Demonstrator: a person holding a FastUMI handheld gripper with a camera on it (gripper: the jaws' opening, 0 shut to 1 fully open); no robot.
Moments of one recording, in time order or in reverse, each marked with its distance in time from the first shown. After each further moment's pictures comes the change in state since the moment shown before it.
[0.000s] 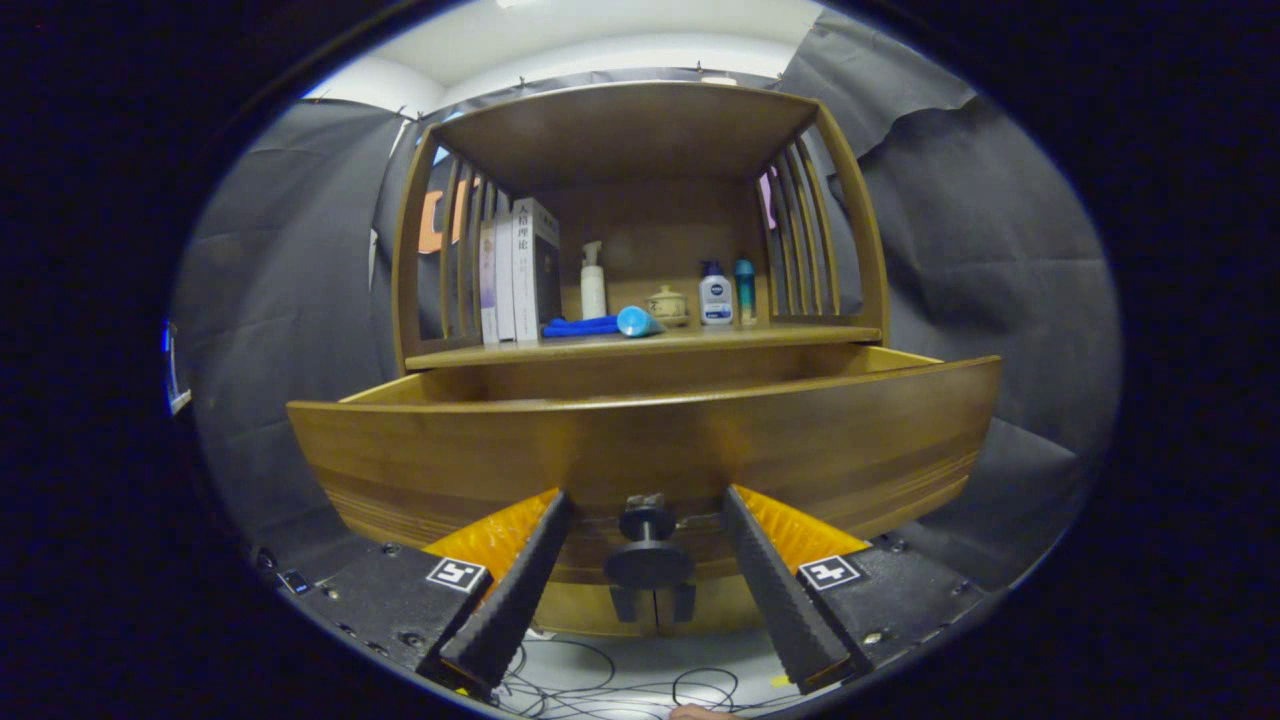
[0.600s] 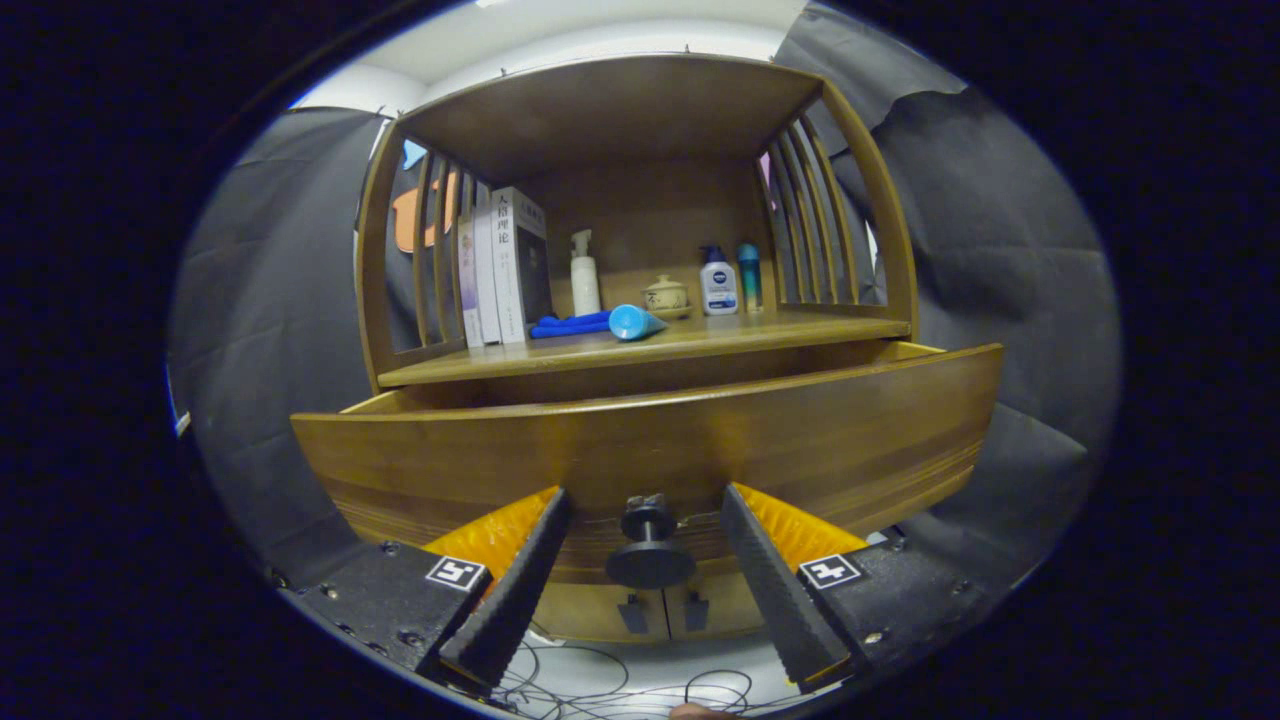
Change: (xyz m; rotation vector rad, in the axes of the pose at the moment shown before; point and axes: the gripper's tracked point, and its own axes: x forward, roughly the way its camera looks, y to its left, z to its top) arm 0.044 0.003 0.013 0.025 0.042 -0.003
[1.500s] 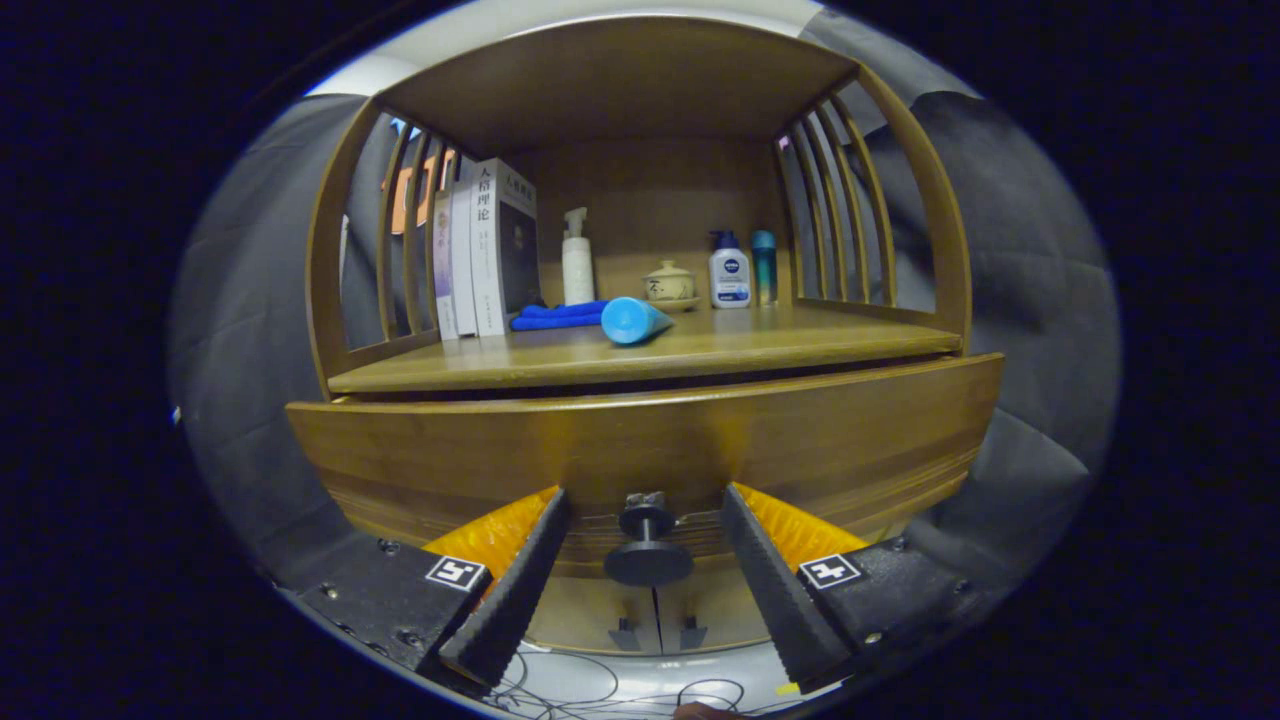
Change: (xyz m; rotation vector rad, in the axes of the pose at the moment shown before) arm 0.066 0.004 0.016 -0.034 0.043 -0.026
